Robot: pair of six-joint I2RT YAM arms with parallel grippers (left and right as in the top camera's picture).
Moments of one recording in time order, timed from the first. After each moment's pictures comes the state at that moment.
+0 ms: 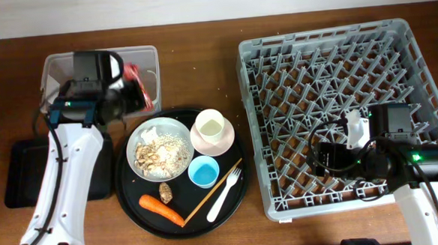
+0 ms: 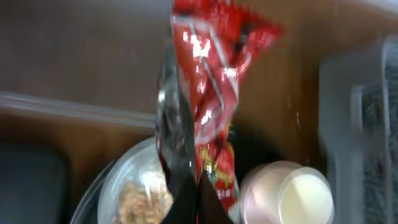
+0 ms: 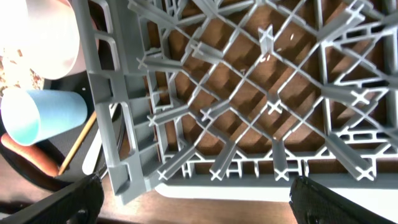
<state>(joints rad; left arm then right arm) -0.06 1.54 1.40 -0.79 0.07 -0.31 -0.07 1.06 1.01 -1.20 -0.32 0.13</state>
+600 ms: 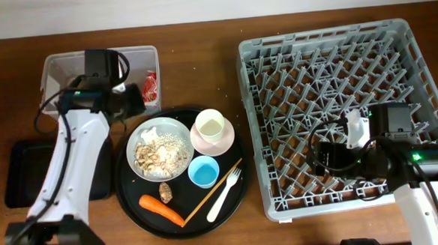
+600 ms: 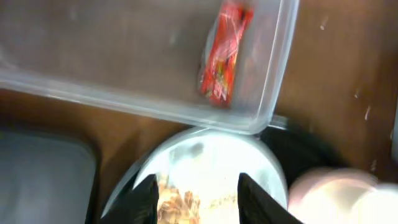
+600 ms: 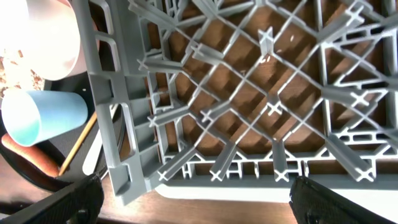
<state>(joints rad) -0.06 1.64 1.41 -0.91 -0.02 -0.29 -0.07 1.06 1.01 -1.20 -0.32 0.14</state>
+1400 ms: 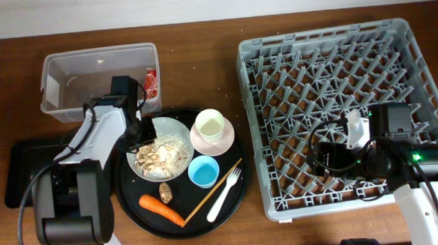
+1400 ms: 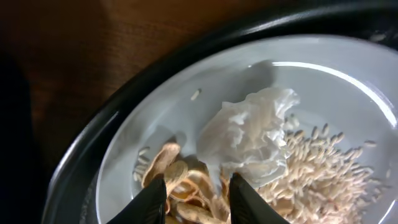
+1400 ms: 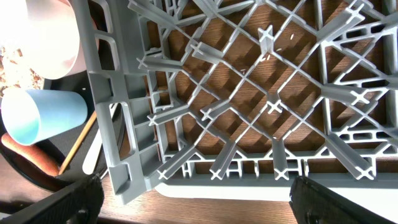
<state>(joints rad) -0.06 1.88 1.25 -0.85 -0.01 -0.30 -0.07 1.06 1.01 -1.20 -0.32 0.13</state>
